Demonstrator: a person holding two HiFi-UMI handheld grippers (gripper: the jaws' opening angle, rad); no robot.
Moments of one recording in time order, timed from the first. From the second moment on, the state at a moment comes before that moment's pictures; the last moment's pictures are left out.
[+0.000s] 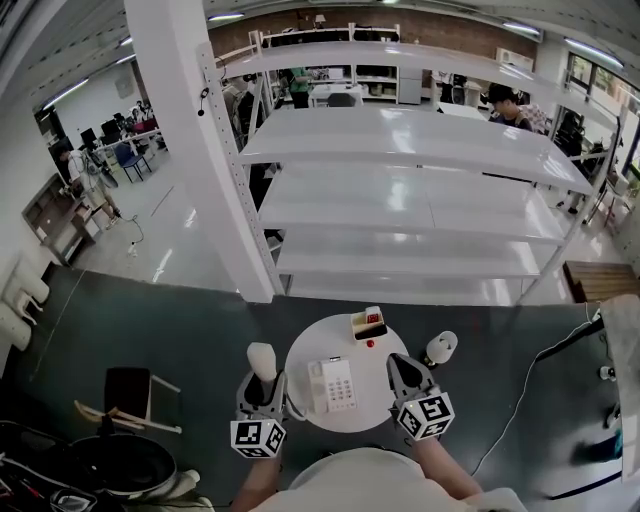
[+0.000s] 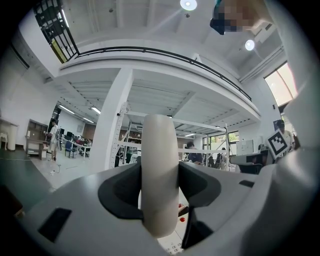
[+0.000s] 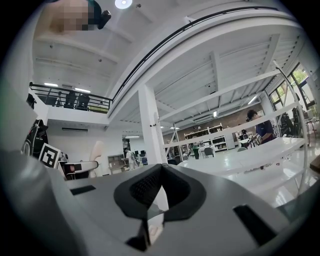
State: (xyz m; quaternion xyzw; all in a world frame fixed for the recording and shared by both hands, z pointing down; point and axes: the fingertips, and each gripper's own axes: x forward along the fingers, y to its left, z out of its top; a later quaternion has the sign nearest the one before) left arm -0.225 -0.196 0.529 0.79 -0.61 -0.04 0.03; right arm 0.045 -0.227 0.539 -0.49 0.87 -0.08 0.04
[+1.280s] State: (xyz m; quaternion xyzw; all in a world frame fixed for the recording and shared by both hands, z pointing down) left arm -0.224 -0.198 0.536 0.80 -0.60 -0.03 0.03; right arm 0.038 -0.224 0.541 -0.48 0.87 -0.07 0.03
